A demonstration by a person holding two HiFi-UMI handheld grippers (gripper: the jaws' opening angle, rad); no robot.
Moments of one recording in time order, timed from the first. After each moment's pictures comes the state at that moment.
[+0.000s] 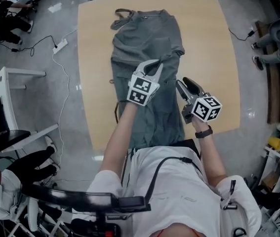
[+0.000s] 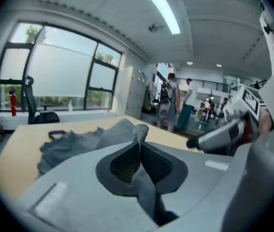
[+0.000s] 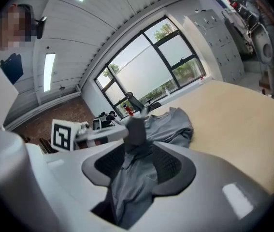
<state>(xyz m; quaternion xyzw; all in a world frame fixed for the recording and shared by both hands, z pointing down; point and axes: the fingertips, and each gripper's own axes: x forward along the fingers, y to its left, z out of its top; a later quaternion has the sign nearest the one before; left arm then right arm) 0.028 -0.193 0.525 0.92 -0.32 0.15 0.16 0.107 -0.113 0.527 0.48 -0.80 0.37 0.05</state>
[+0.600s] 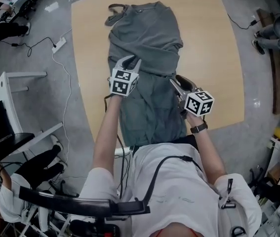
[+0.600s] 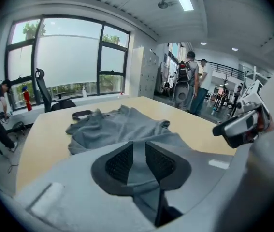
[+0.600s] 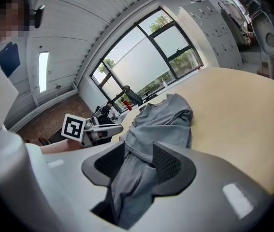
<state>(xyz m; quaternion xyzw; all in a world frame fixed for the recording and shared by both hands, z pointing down) -0.046 -0.215 0.598 0.87 -0.36 0.26 0.19 0.093 -0.102 0.575 0.47 -0.78 0.41 0.06</state>
